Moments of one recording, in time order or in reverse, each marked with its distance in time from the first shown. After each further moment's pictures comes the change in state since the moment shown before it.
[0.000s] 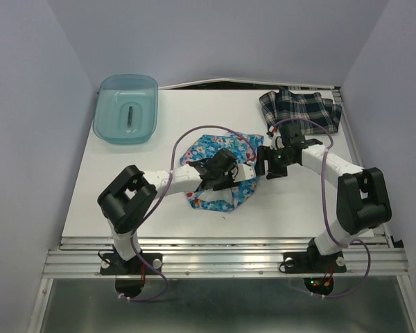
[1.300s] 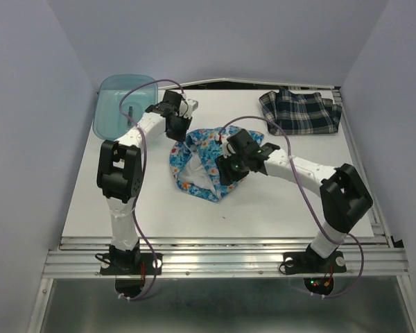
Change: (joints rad) left arm 0.579 0.265 0.576 -0.469 0.253 -0.515; right arm 0.400 0.062 0.169 0.062 0.196 -0.097
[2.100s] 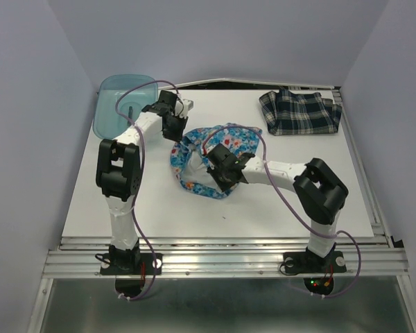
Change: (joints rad) left arm 0.037 0.016 0.001 -0.002 0.027 -0.016; right arm 0.205 0.199 0.048 0.036 0.360 0.012
